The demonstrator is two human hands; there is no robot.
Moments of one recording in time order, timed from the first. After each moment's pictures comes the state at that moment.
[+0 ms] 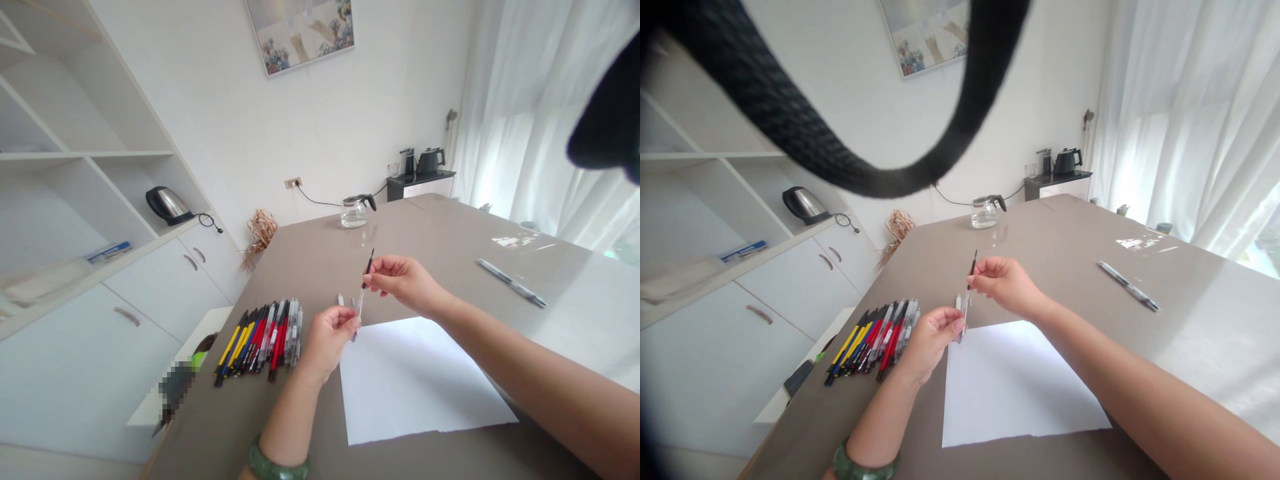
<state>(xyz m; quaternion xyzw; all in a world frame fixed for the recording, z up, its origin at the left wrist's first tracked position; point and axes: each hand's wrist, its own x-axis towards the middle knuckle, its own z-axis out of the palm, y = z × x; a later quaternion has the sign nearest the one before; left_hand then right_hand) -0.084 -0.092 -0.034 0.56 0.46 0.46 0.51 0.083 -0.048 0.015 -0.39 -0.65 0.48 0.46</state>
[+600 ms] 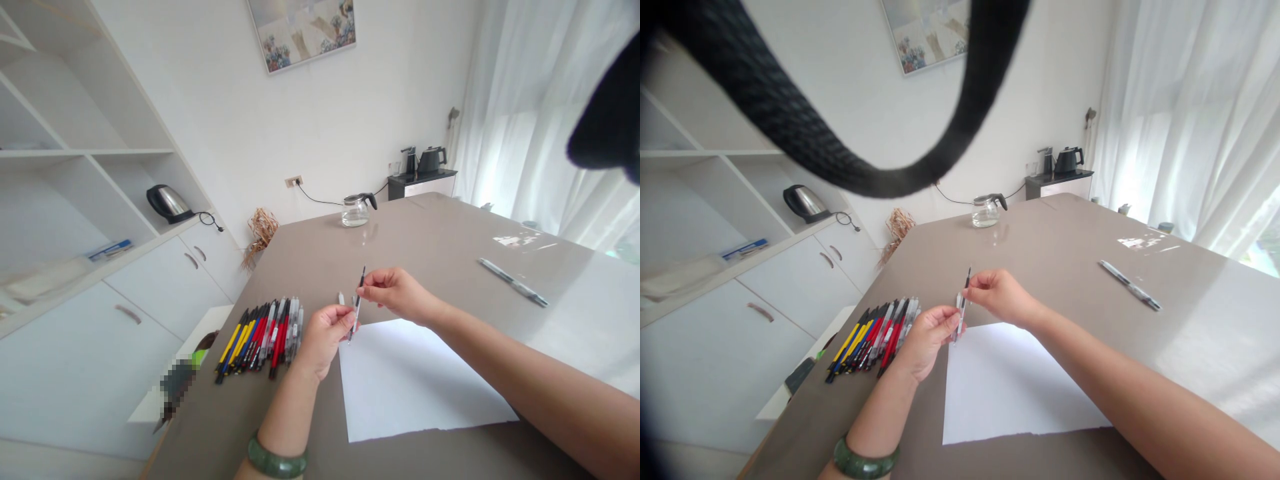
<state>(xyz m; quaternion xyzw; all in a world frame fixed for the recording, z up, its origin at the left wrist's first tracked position) -0.089 -0.094 -0.030 0.51 0.45 0.46 0.57 0.075 -0.051 0.000 -0.42 -0.68 0.45 0.38</state>
